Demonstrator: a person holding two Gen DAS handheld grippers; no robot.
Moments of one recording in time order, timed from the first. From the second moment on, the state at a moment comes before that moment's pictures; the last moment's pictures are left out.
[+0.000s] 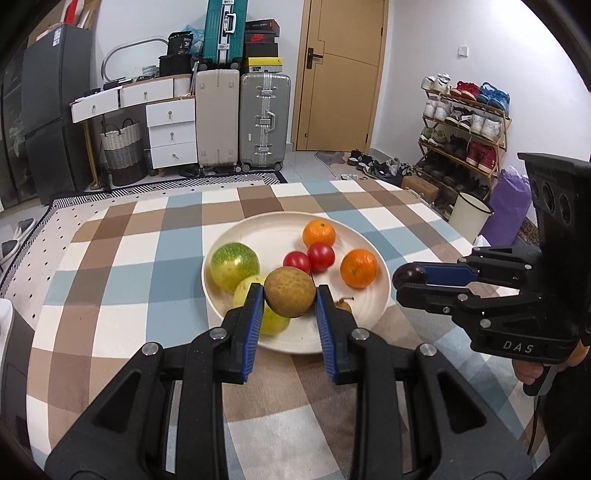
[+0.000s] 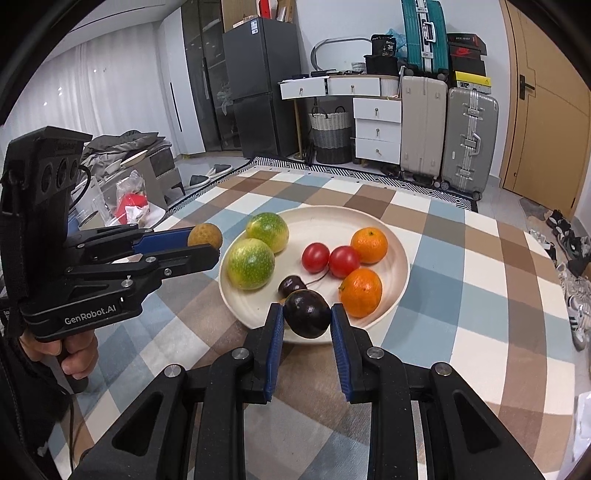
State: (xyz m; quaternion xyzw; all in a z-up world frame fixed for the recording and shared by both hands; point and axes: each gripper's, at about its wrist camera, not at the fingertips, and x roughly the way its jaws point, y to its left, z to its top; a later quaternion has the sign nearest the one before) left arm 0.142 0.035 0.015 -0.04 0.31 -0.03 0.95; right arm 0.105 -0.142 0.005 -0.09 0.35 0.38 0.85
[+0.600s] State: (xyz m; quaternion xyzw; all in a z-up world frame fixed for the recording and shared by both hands) left arm 0.192 0.026 0.032 -0.03 0.30 -0.03 0.95; right arm 0.146 -0.134 0.025 -0.08 0.34 0.38 0.86
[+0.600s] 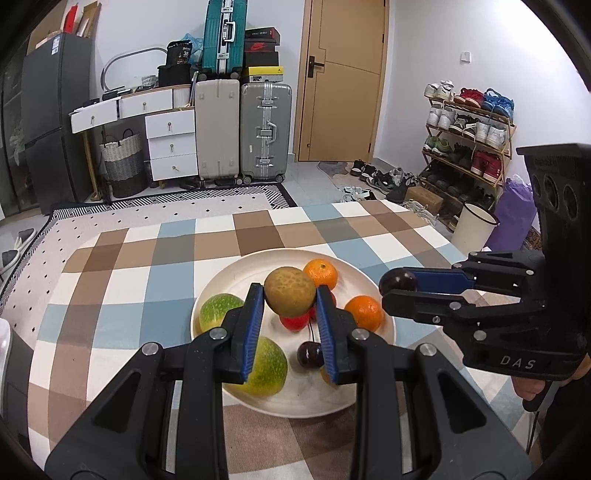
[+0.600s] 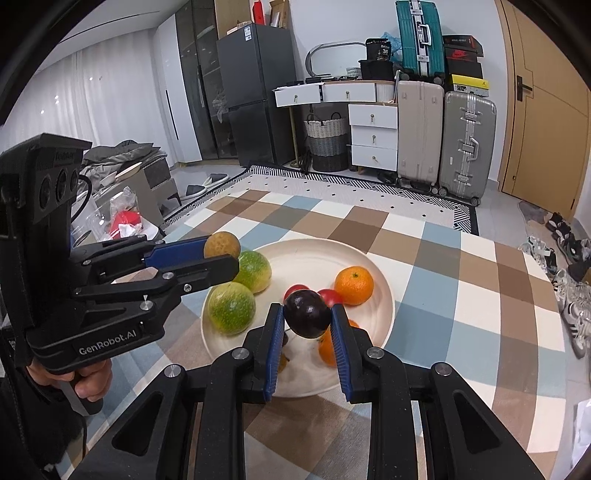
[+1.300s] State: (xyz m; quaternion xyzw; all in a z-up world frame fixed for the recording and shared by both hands) left arm 0.234 0.031 0.001 -0.02 0.33 -0.02 0.94; right arm 0.177 -0.119 -0.008 -0.07 0.38 0.37 0.85
